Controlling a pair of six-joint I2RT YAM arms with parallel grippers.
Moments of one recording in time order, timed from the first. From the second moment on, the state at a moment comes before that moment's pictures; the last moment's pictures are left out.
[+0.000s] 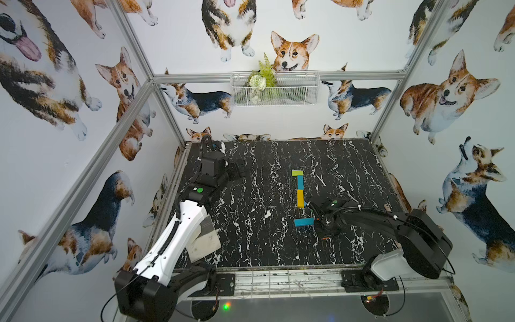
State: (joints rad) left arm -0.33 1.15 1.09 -0.44 -0.09 -0.40; right arm 0.79 1.48 0.80 -0.87 0.10 0.62
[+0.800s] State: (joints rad) left arm -0.32 1.16 1.09 -0.43 -0.07 -0.41; right arm 0.59 1.51 0.84 -0.82 -0.03 0.46
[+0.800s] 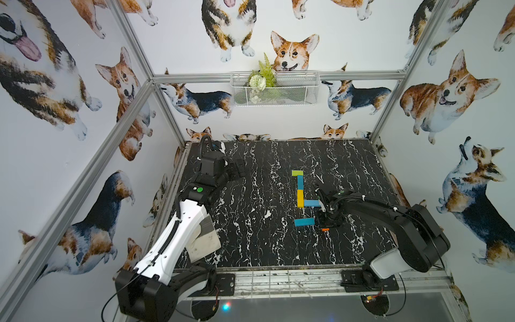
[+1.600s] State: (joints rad) left arm -0.31 1.16 1.09 -0.43 -0.06 -0.41; right arm 0.55 1.61 0.89 -0.84 -0.02 0.40
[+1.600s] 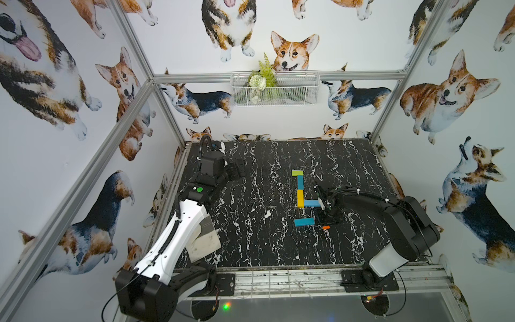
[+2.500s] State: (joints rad) left arm -0.30 1.16 1.09 -0.43 -0.05 -0.42; right arm 0.54 1.63 0.92 -0.83 0.00 0.38
